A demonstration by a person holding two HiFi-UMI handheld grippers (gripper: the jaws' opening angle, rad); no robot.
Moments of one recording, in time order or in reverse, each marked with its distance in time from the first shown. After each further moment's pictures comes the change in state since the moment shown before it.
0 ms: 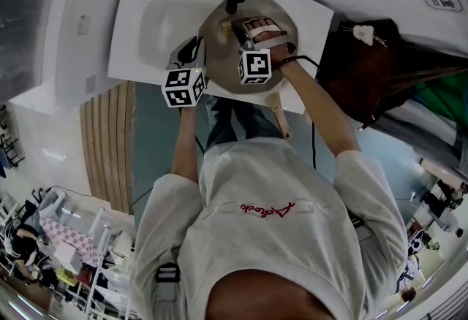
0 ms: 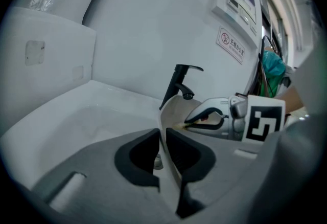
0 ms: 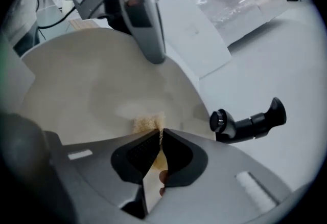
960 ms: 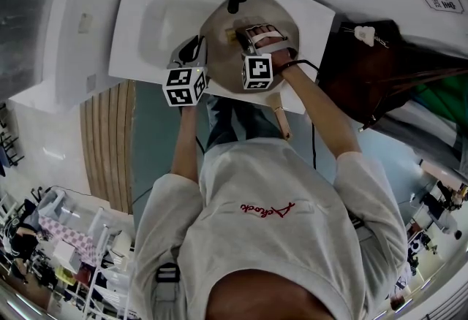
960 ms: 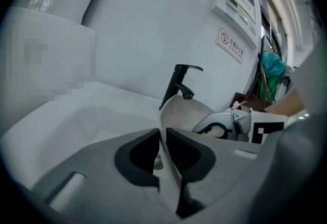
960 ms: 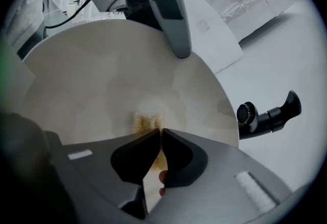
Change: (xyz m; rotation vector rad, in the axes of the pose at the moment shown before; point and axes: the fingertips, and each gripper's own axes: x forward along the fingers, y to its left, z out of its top) left arm 0.000 0.000 0.000 0.005 -0.002 -0.005; right arm 0.001 0.037 -0.008 -0.009 0.029 0.090
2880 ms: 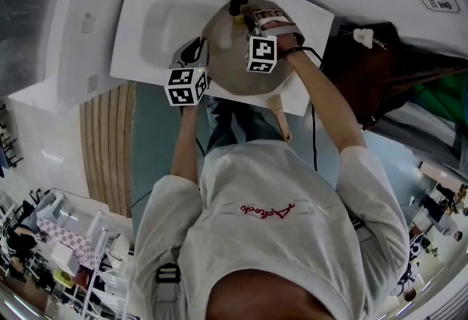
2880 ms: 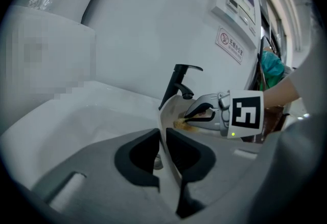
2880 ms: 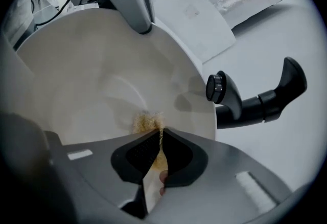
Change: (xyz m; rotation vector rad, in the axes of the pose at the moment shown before) left arm 0.001 0.000 0.000 0.000 0.002 -0.009; right arm 0.013 -0.052 -0.035 0.008 0.103 -0.021
